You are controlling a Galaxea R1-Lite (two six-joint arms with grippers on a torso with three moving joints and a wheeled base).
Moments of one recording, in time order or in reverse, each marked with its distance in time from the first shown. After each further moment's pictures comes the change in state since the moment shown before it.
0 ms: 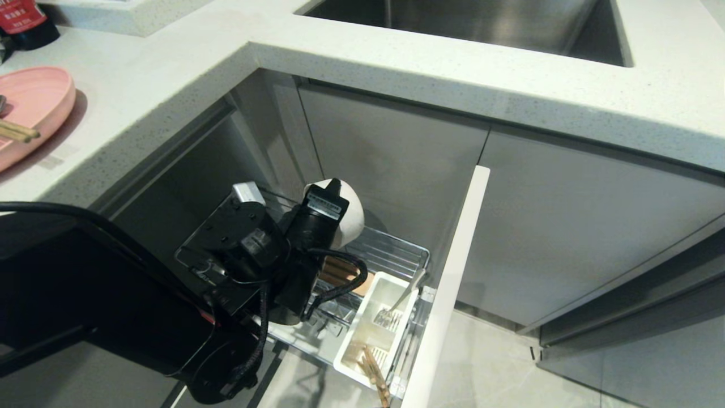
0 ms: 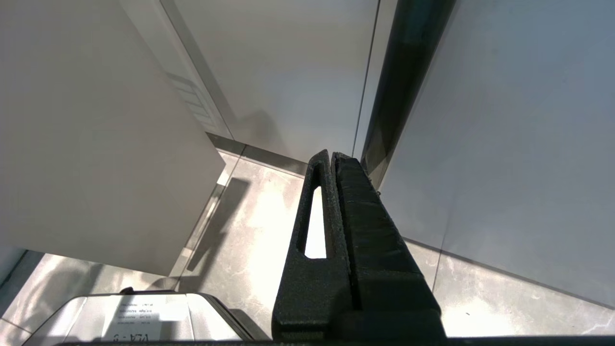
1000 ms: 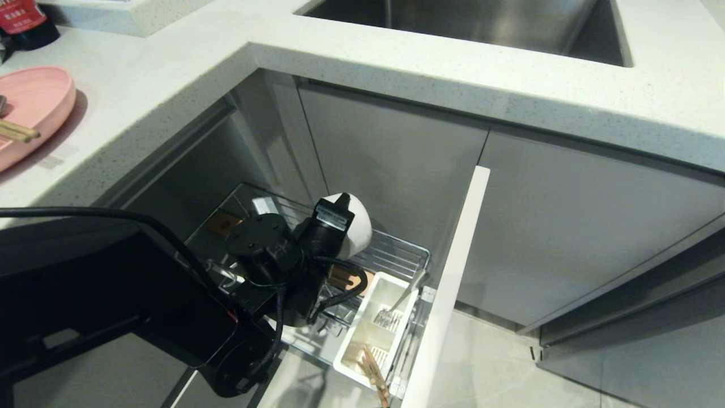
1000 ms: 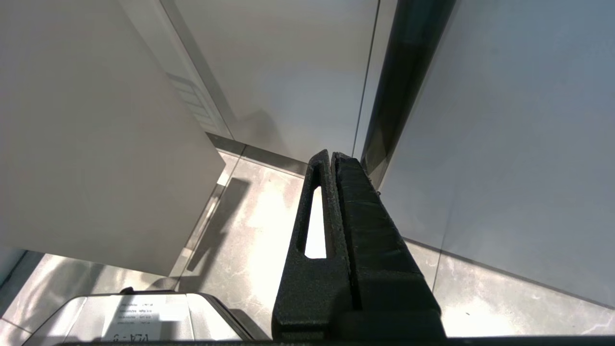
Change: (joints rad) left arm 0.040 0.084 -0.012 -0.003 -0.076 -0.107; right arm 0.000 0.000 0.000 0.000 0.000 0.000
